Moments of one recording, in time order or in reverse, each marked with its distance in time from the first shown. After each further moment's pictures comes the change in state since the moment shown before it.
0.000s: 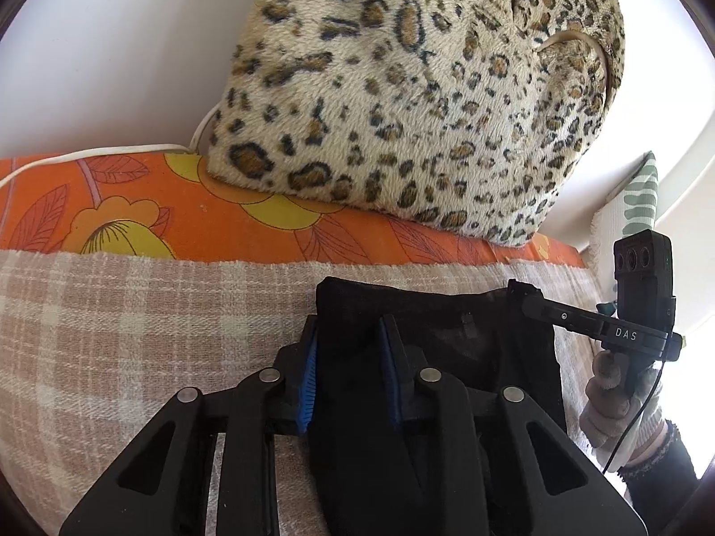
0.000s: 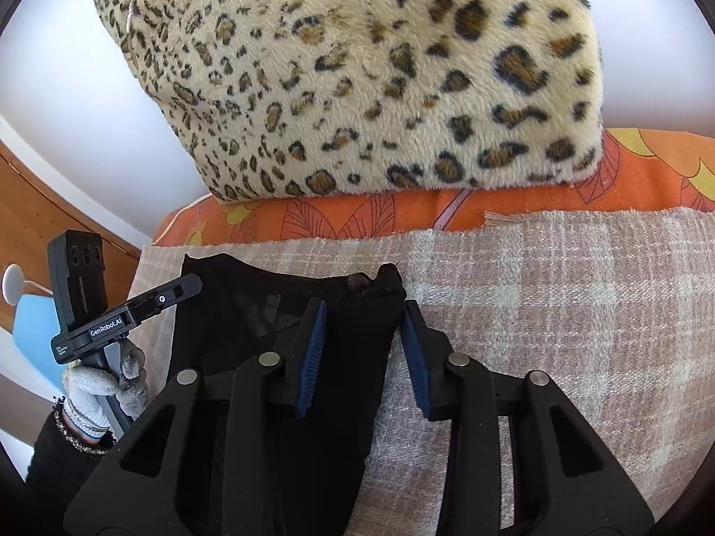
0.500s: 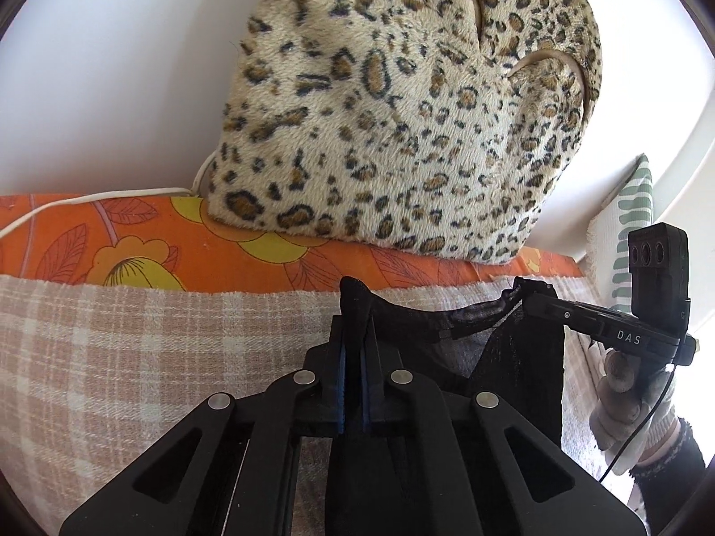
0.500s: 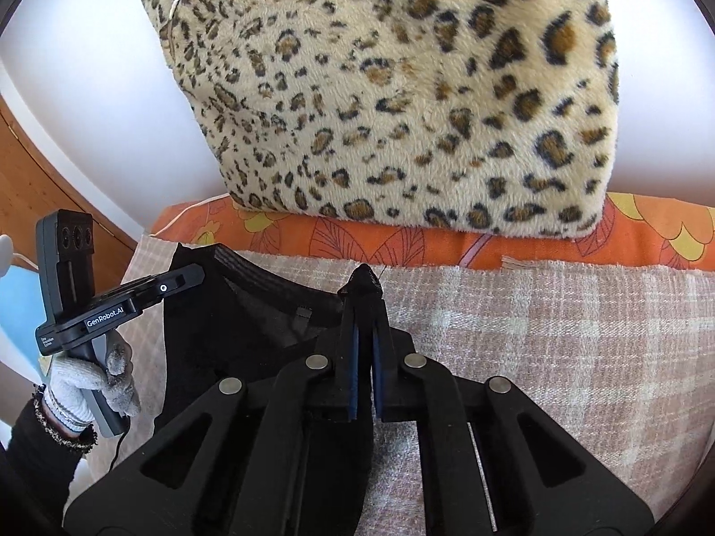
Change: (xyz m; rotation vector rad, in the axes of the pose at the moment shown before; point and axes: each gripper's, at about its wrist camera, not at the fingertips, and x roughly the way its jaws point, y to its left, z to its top) left arm -0.028 -0.019 0.009 0.024 -0.075 0.017; right arm -0.024 0.040 0.005 -0.112 -0.043 -0.070
